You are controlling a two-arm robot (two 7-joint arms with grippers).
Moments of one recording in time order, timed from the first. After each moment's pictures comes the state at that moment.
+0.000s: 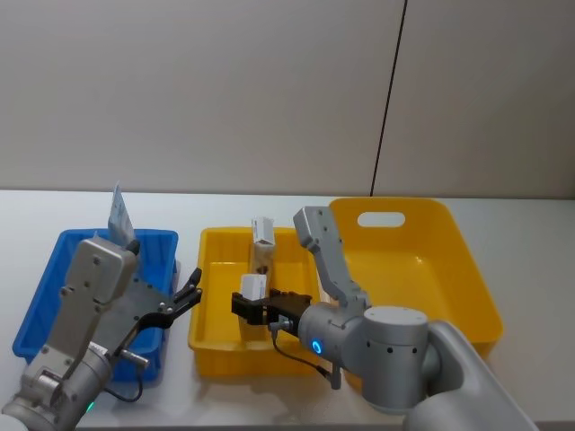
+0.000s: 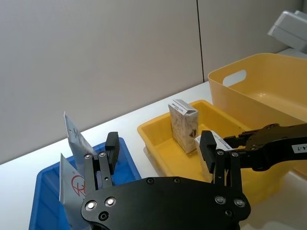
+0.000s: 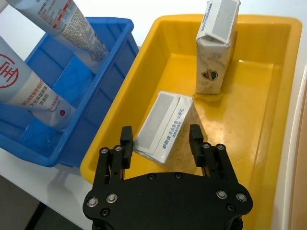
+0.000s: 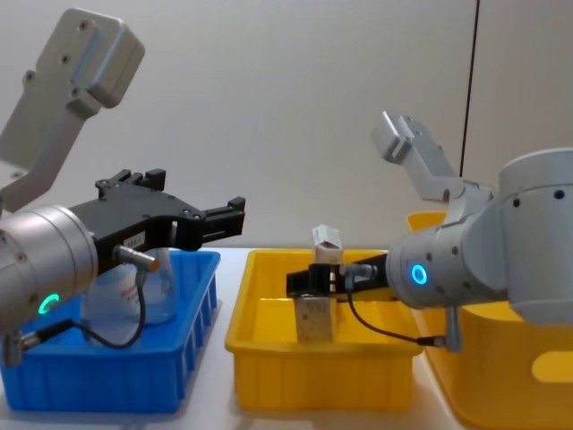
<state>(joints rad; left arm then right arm) -0.24 0.38 0.45 -1.63 -0.20 0.01 -0.01 0.49 -0.04 -0.33 -1.20 0.30 0.59 0.11</state>
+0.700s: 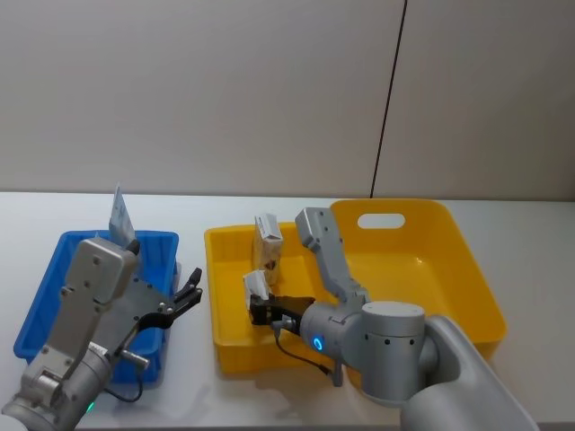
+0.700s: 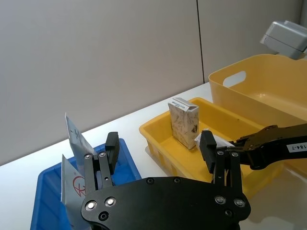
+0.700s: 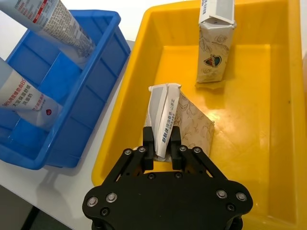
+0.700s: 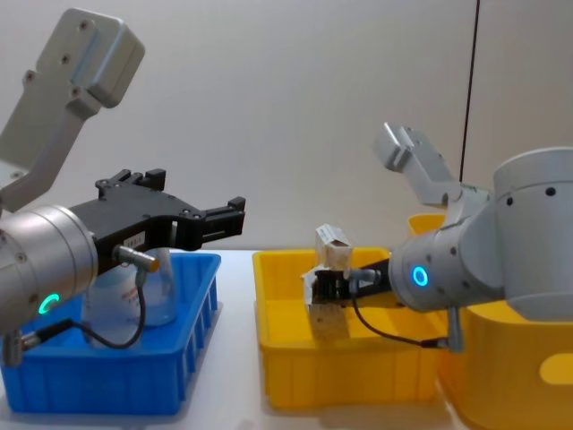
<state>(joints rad) -0.24 0.38 0.45 -1.63 -0.20 0.01 -0.01 0.52 -0.06 -0.31 -1.15 0.28 0.62 0.09</state>
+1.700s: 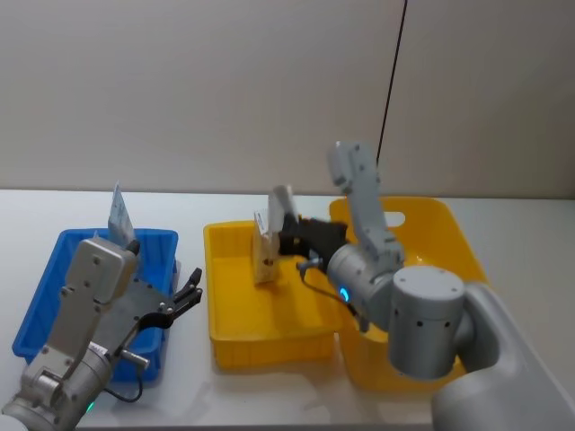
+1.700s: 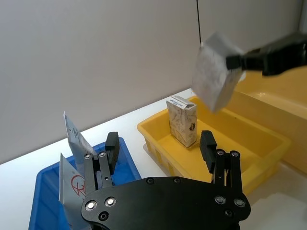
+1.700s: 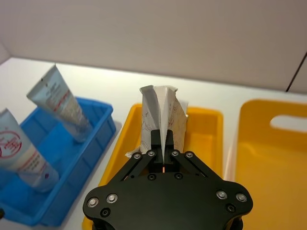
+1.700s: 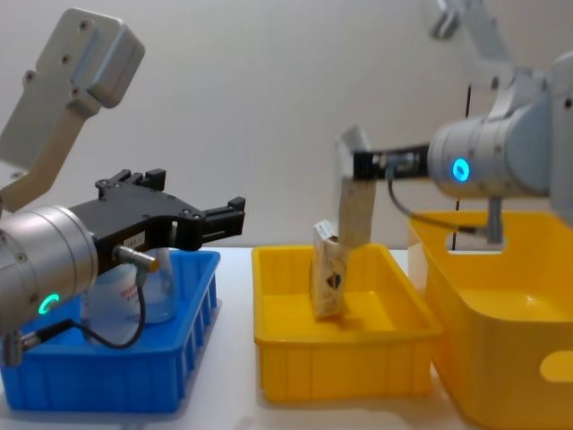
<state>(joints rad) -0.24 0.38 0.45 -1.63 -0.20 0.01 -0.01 0.47 -0.01 -0.30 -1.40 0.18 0.50 0.05</state>
